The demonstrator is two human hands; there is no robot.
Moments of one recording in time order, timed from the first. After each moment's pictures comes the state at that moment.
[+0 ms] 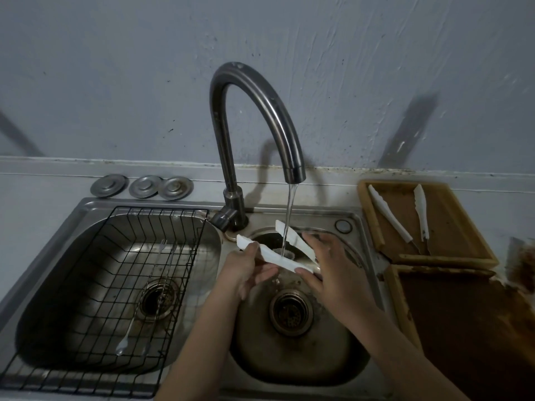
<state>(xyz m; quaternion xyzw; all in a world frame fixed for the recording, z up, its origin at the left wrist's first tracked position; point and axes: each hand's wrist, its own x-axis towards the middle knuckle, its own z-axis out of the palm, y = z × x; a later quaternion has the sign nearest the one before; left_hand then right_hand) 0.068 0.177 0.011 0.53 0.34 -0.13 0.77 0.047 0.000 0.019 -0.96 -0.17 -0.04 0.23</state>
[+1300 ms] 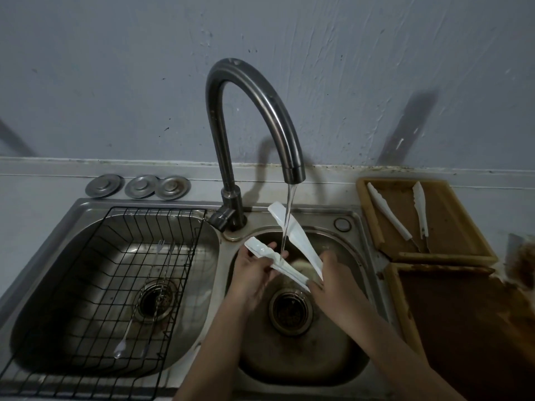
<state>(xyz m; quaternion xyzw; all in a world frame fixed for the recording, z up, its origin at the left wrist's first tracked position) 0.064 0.160 -0.019 0.43 0.27 -0.07 0.86 0.041 0.005 0.013 -0.95 -0.04 0.09 0.30</state>
